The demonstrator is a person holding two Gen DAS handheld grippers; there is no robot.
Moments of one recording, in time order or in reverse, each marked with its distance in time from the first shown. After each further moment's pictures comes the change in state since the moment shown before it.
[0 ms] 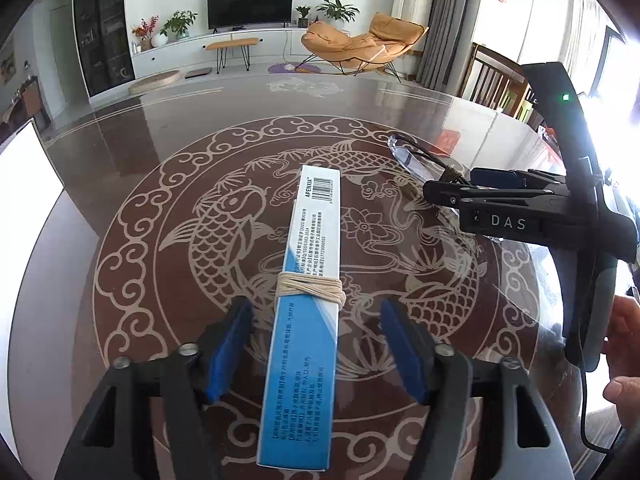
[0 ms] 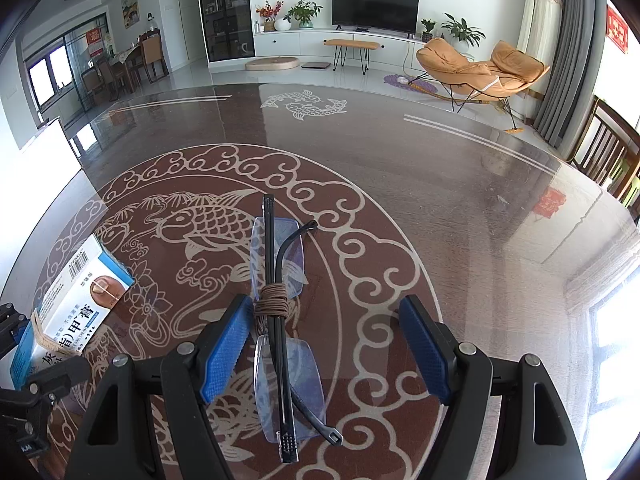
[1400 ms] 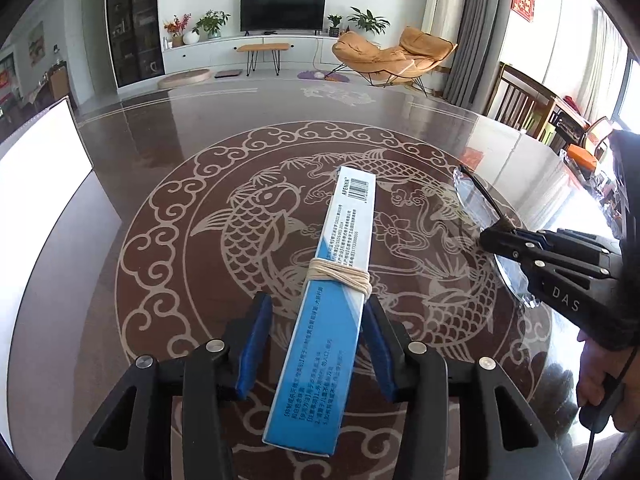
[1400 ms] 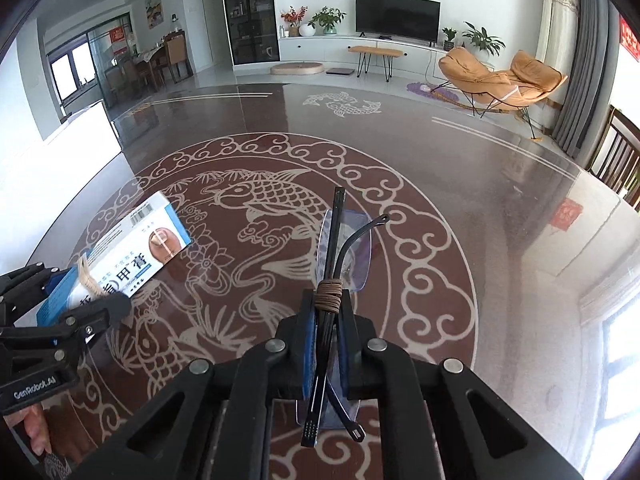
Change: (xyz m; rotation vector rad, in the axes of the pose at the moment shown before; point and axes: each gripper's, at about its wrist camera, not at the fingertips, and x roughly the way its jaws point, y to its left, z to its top) left arm -0.006 0.005 -0.010 -0.093 -0.041 0.029; right arm -0.030 0.028 -0.034 -0.044 -0.022 0.080
